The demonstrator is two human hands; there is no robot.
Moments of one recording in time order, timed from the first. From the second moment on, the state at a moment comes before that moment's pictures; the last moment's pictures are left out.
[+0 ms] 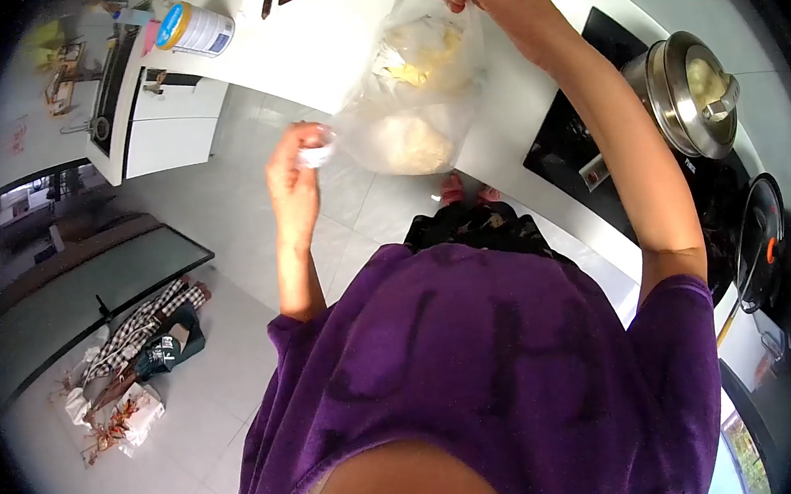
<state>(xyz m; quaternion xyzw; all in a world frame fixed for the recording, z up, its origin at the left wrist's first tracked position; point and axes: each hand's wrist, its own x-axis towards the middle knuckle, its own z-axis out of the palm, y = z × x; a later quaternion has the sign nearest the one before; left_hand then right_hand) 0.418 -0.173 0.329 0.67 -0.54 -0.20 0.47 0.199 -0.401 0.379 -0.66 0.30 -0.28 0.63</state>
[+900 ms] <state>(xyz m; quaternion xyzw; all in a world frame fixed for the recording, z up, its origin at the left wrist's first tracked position) 0.420 -0.216 0.358 0.53 -0.42 -0.31 0.66 0.148 -0.316 0.349 -0.58 0.29 -0.43 0.63</state>
